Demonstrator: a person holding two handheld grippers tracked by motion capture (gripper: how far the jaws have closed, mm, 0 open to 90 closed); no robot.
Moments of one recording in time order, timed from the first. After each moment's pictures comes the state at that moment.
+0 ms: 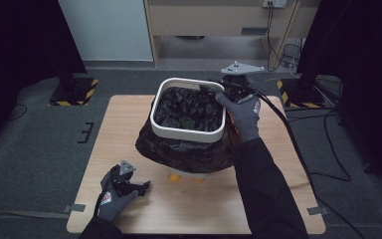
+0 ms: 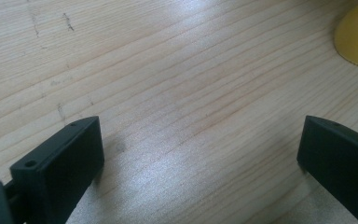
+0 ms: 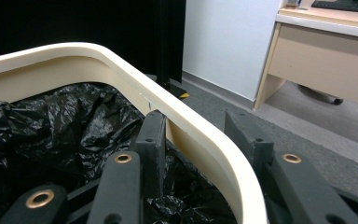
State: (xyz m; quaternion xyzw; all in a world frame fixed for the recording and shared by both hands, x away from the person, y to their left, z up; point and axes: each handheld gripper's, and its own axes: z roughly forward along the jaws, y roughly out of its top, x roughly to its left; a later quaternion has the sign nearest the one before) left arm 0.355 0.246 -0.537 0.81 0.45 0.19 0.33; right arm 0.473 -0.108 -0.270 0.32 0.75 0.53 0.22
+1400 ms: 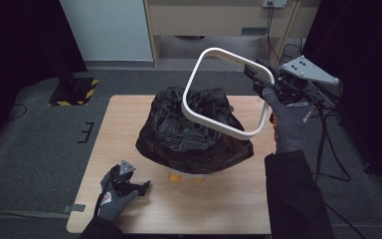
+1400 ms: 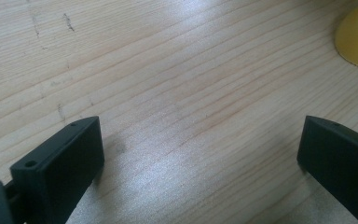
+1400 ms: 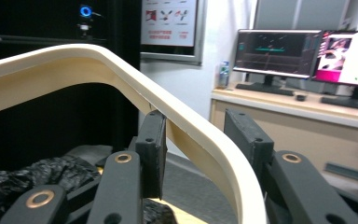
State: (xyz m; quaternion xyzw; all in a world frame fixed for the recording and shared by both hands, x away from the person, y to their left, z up) left arm 0.355 0.246 -0.537 0.81 0.45 0.19 0.33; right arm 0.413 -0.194 -0.221 0.33 0.62 0.61 0.36
